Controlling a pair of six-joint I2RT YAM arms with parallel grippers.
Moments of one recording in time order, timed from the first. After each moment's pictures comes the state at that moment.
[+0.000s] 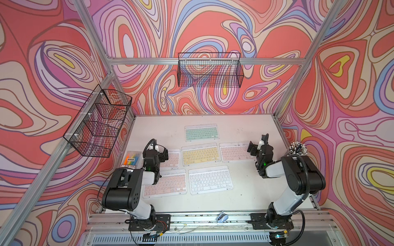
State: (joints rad) left arm -0.04 1.54 0.36 0.80 -0.19 -0.02; right arm 0.03 1.73 0.47 0.96 0.22 0.05
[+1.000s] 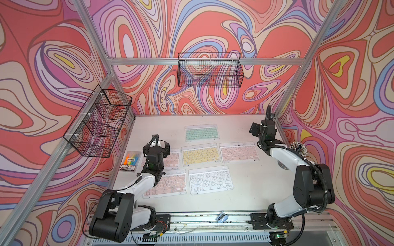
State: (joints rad) left arm -0.20 1.22 0.45 0.49 -0.46 -0.04; right arm 0.09 1.57 1.05 0.02 0.36 0.25
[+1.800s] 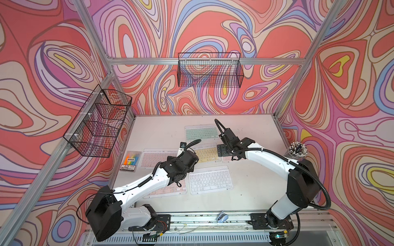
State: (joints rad) left arm -0.81 1.28 0.86 -0.61 -0.63 -0.55; right arm 0.63 1.63 1.24 -0.69 0.30 0.41
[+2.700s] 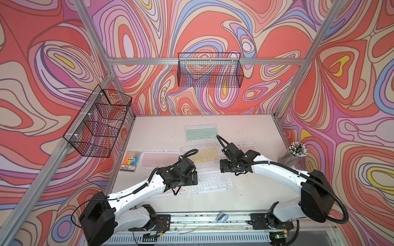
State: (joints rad) left arm -0.82 1.18 0.71 -0.64 -0.10 -0.86; right arm 0.71 1.46 1.00 -0.71 0.09 0.61
